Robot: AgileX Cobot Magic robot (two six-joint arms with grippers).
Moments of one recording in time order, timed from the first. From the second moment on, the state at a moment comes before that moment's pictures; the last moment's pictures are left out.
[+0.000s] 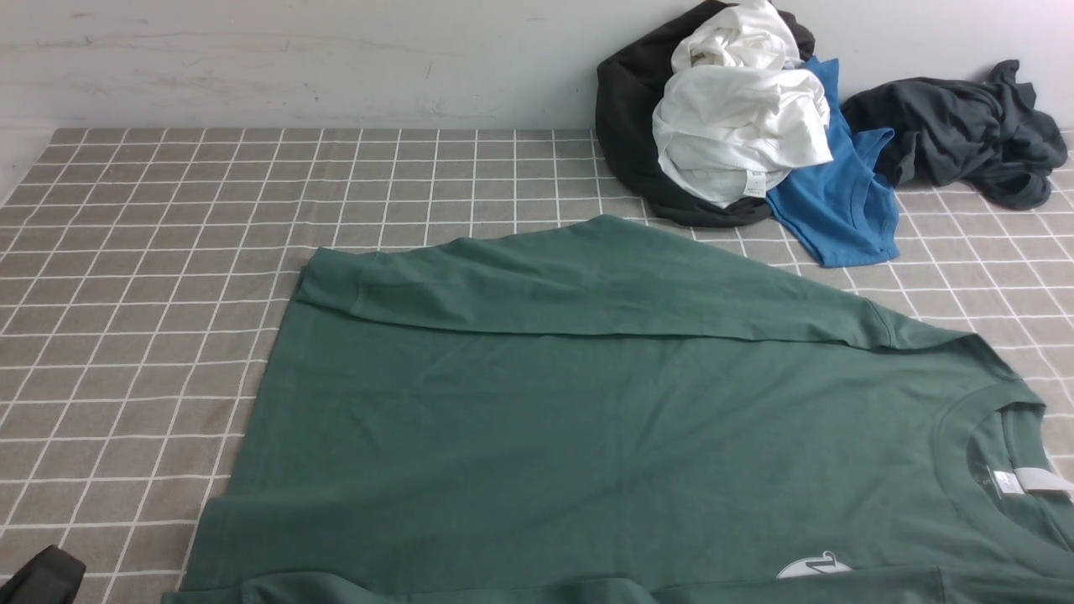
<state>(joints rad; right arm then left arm) 0.00 -0.01 0.03 0.48 0.35 0.26 0.05 -0.01 0.03 -0.72 0.26 -0.24</state>
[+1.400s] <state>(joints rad) 0.32 0.94 -0.83 0.32 1.23 -0.32 -0.32 1.06 -0.74 -0.09 1.12 0.25</state>
